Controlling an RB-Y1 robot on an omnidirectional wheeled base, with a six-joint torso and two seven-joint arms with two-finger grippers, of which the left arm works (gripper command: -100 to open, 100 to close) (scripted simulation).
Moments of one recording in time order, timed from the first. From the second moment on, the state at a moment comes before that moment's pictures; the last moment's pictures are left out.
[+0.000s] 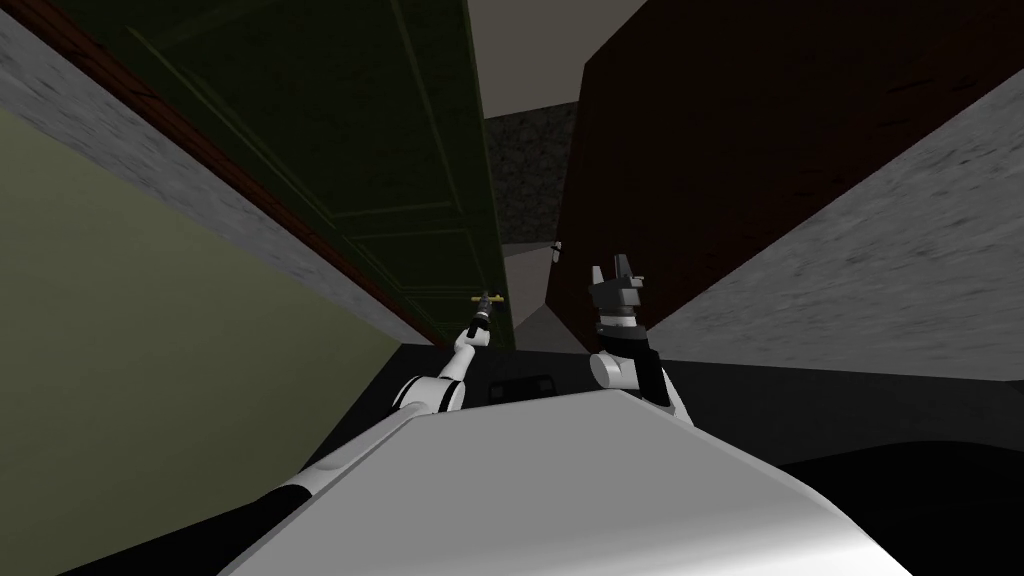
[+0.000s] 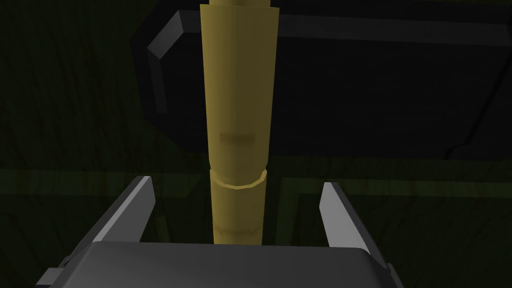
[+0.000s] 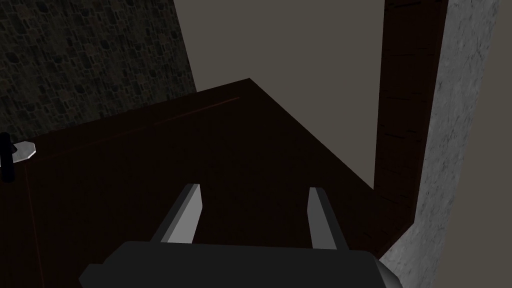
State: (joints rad) arm -0.49 0.04 -0.04 -0.66 0.03 -0.46 0.05
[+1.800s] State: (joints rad) arm -0.48 0.08 0.04 -0.69 0.05 -0.44 0.02
